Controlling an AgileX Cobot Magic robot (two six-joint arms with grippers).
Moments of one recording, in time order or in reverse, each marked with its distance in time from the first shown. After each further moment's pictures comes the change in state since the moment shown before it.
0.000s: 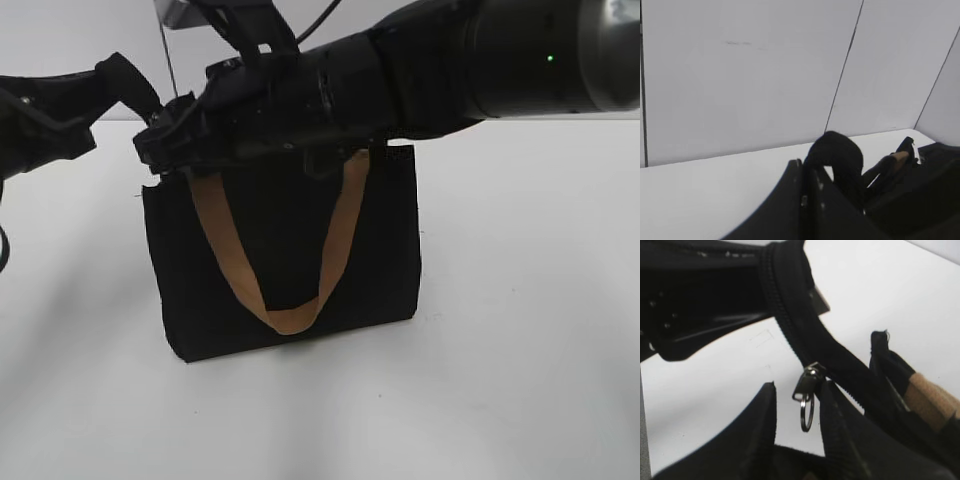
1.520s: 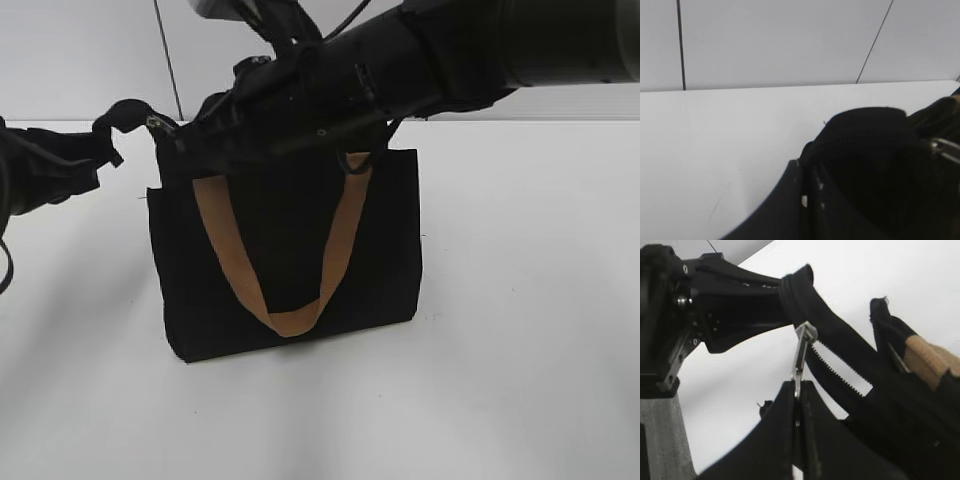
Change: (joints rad) left arm 0.000 0.000 0.000 0.002 0.255 -0.057; right arm -0.063 -0.020 -0.019 -0.254 0.149 0.314
